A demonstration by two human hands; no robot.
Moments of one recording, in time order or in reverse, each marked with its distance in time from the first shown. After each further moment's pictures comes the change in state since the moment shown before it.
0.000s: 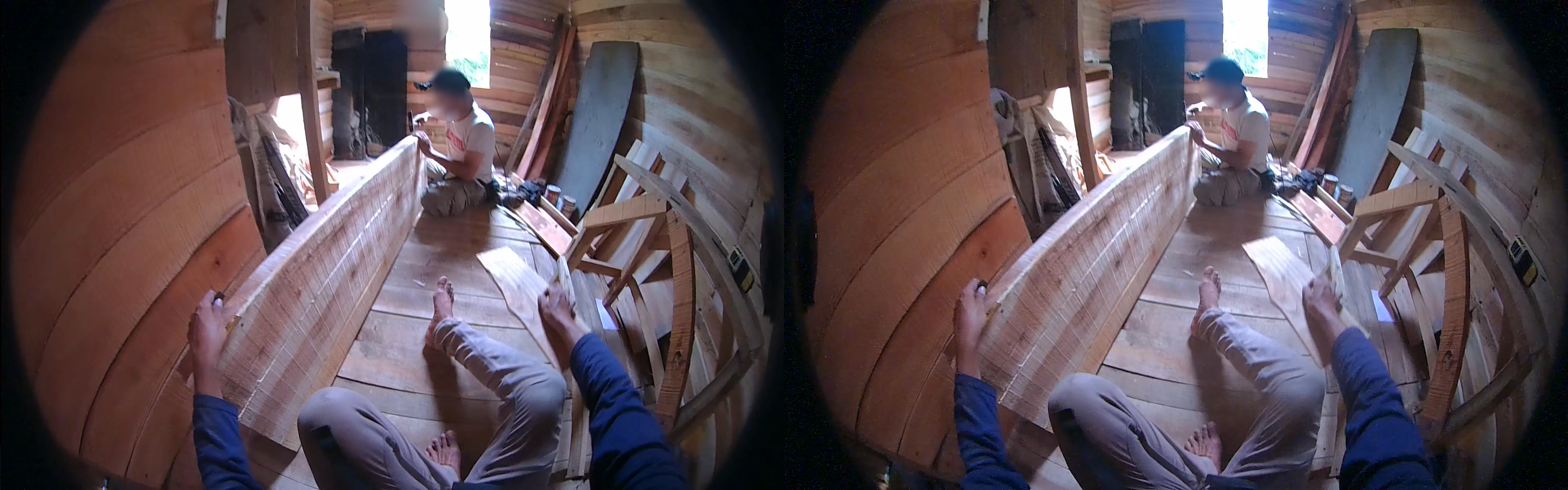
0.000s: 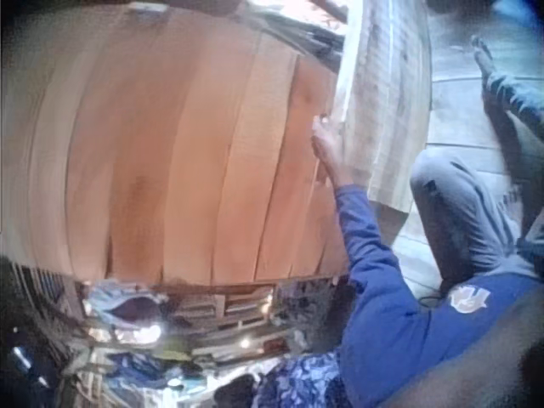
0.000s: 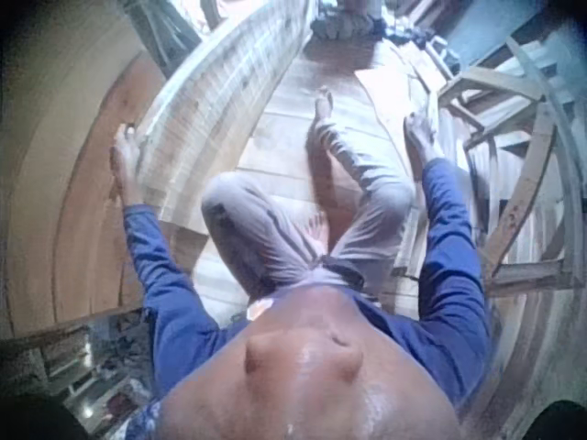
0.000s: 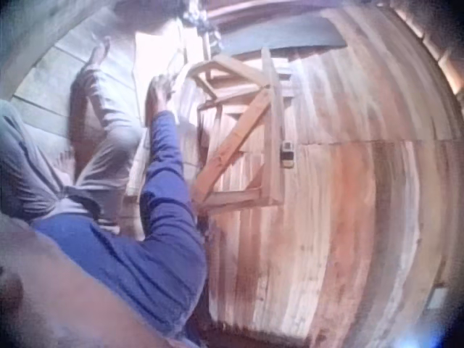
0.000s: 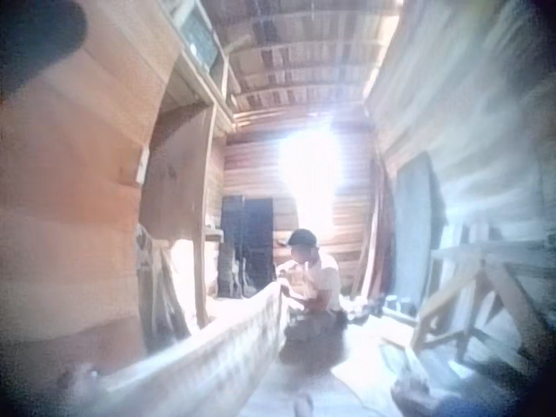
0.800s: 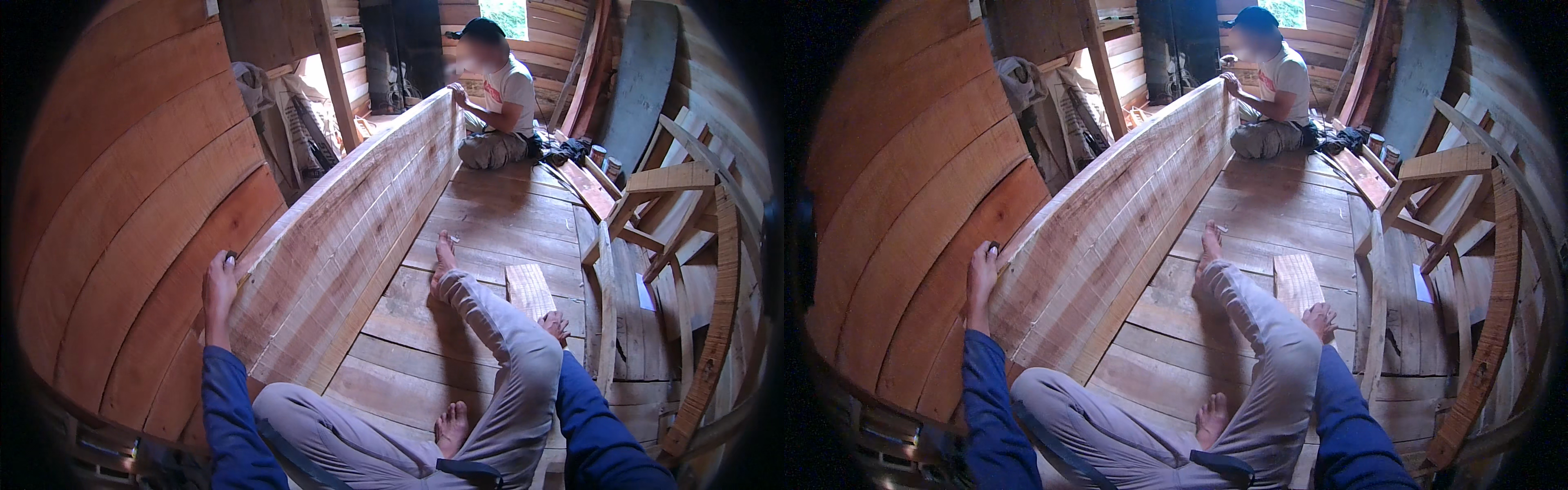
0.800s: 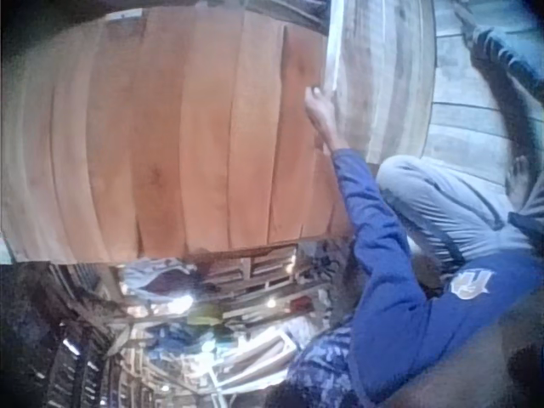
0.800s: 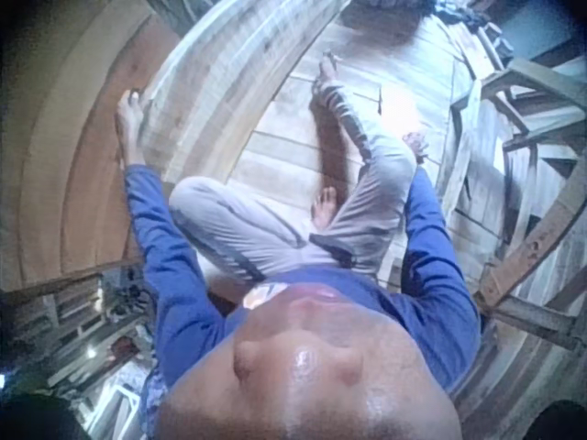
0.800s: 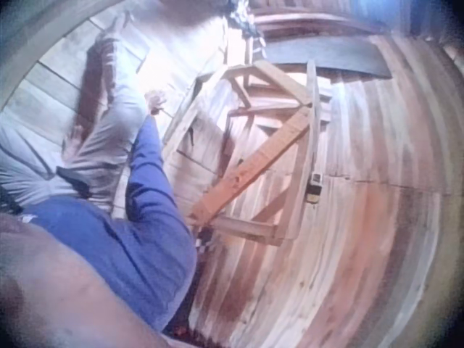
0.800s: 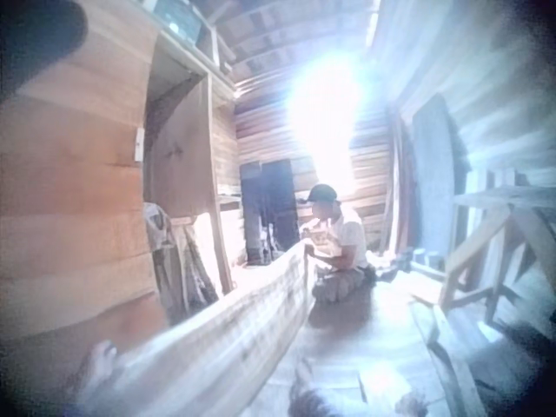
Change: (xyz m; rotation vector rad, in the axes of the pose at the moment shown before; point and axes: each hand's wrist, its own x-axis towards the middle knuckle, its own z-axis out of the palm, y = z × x) left_hand 0.003 -0.019 0.002 -0.029 0.130 0.087; right_hand -0.101 0.008 0.162 -0.087 -0.089 0.250
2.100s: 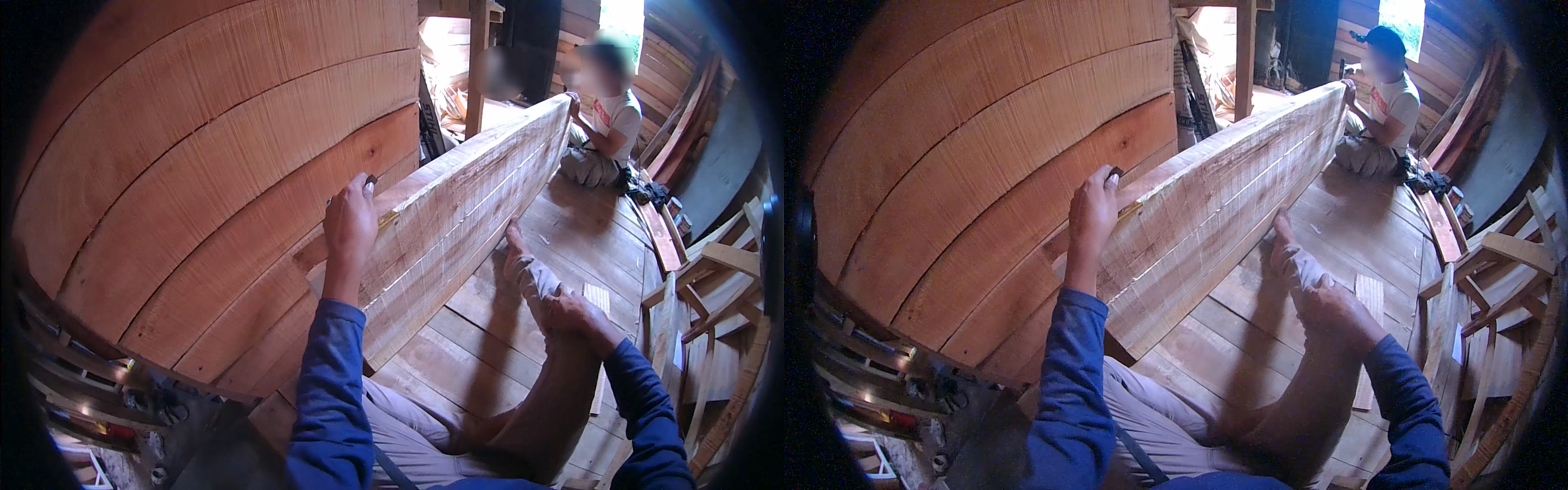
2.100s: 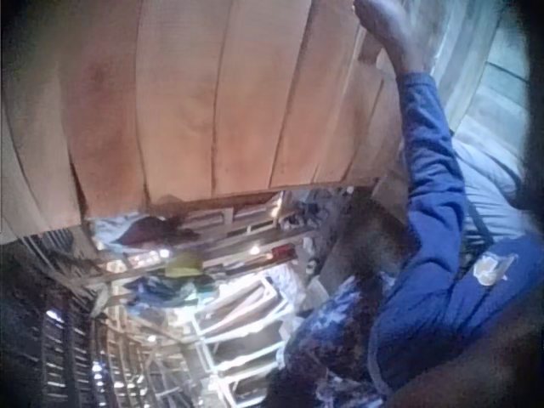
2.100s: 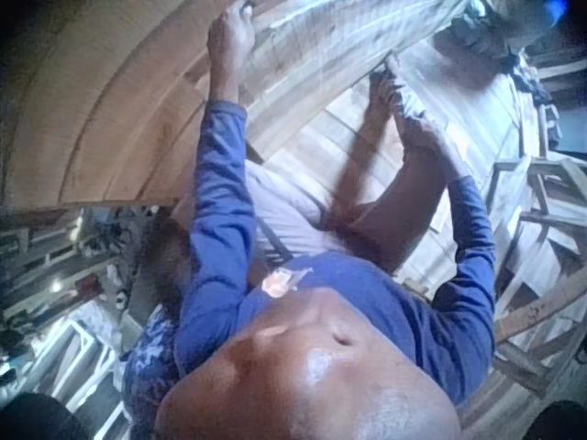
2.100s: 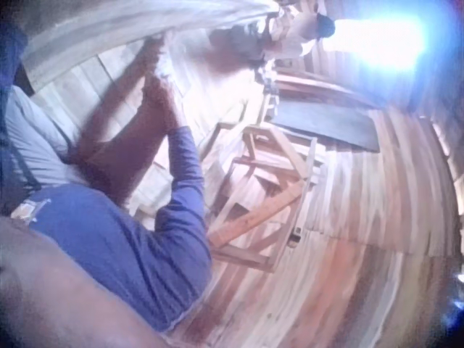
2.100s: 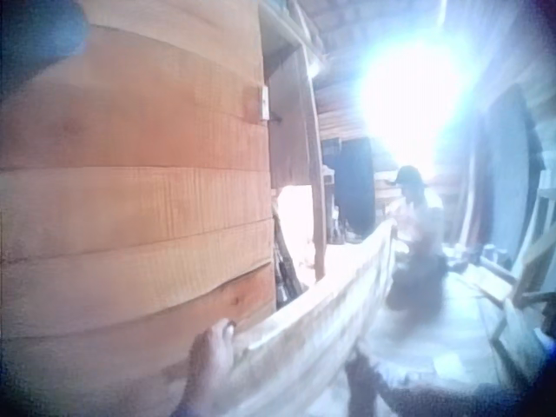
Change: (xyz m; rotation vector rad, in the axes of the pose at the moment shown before) left_hand -0.013 0.020 -0.012 -0.129 0.127 -0.088; right_hand -0.086 -0.246 -0.182 -0.469 -0.773 -1.008
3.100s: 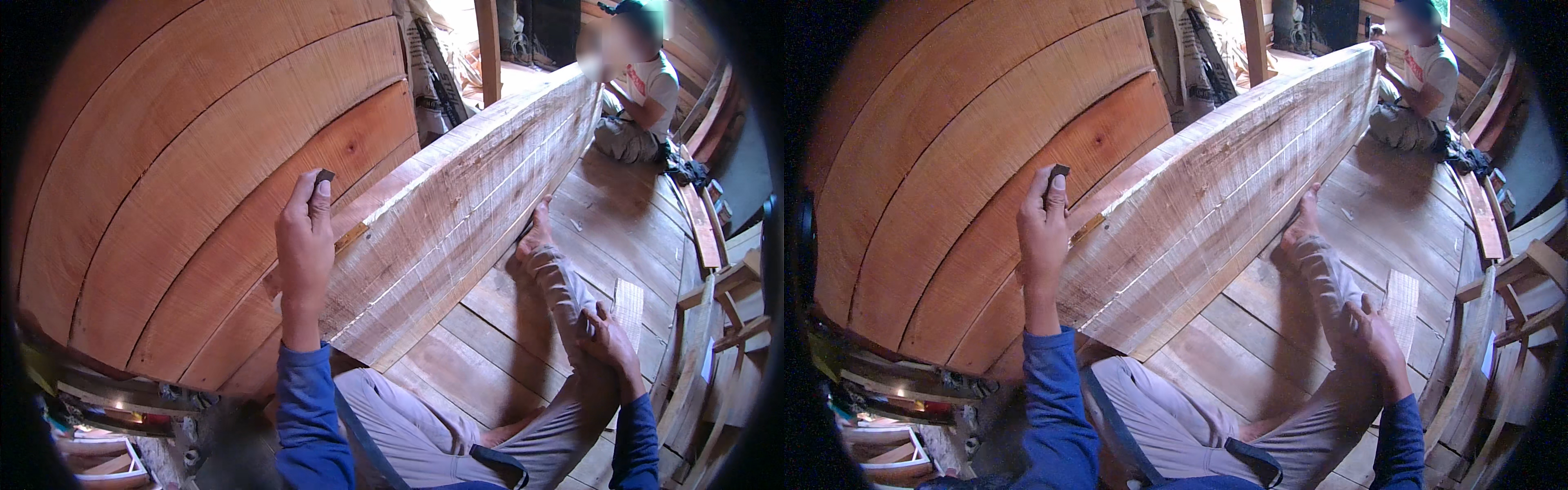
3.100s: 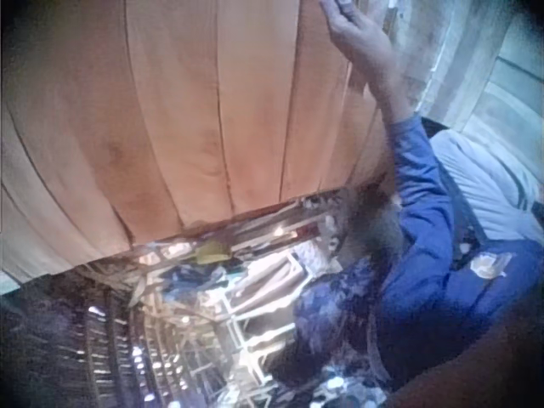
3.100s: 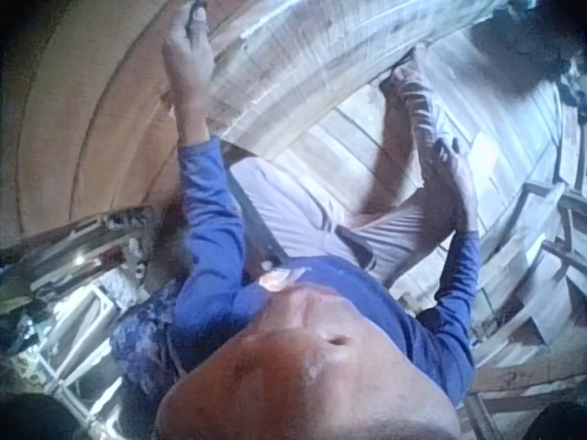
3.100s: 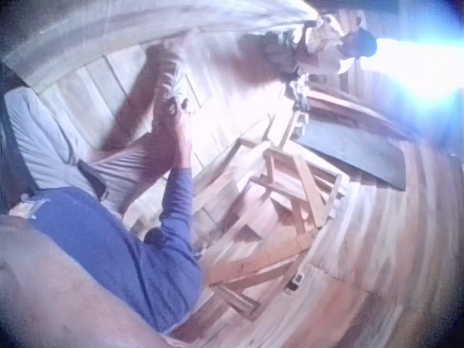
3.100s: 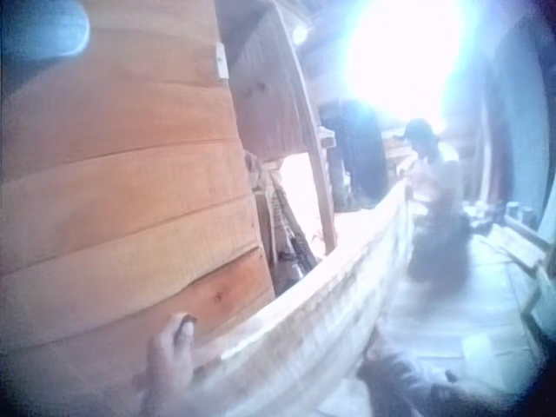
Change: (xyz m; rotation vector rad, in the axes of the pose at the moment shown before) left_hand -0.001 0.024 -0.014 -0.155 0.097 0.067; right_hand -0.003 0.048 0.046 0.328 0.304 0.012
